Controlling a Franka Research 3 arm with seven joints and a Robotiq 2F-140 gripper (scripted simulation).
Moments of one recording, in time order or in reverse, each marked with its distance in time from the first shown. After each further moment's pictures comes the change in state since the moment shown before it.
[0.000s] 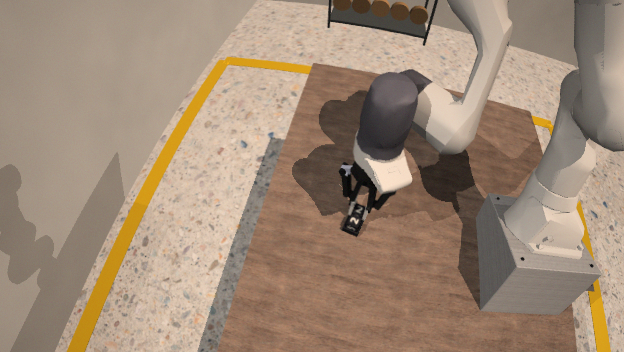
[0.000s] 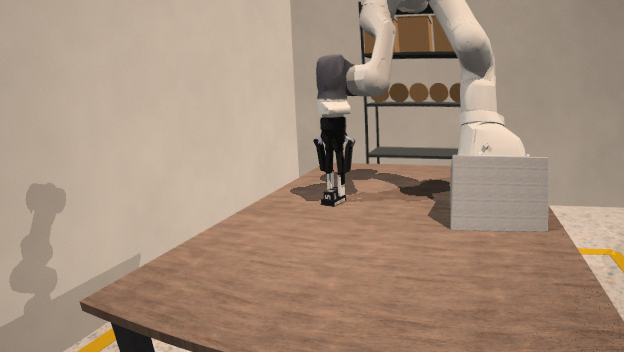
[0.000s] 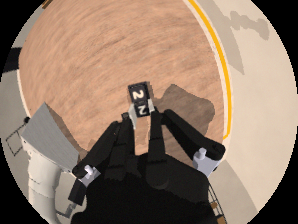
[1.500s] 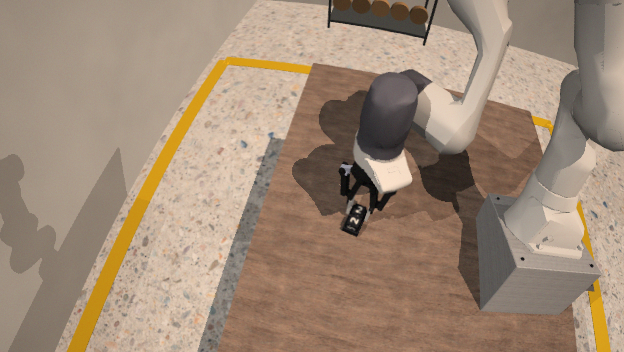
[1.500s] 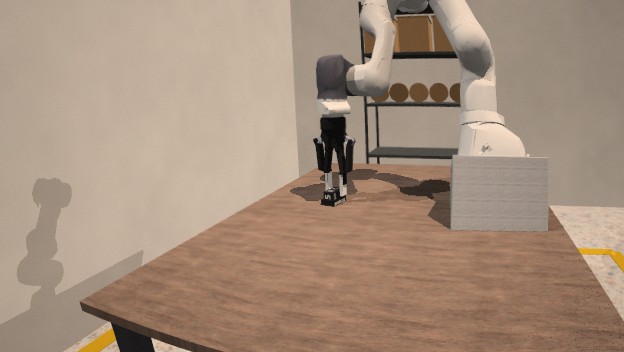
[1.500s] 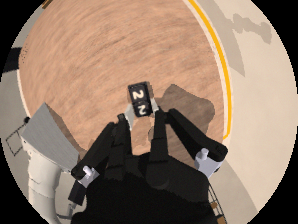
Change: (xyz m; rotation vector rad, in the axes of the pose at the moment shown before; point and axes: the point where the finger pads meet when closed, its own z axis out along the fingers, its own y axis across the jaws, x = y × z) arm 0.000 0.000 0.000 0.000 0.000 0.000
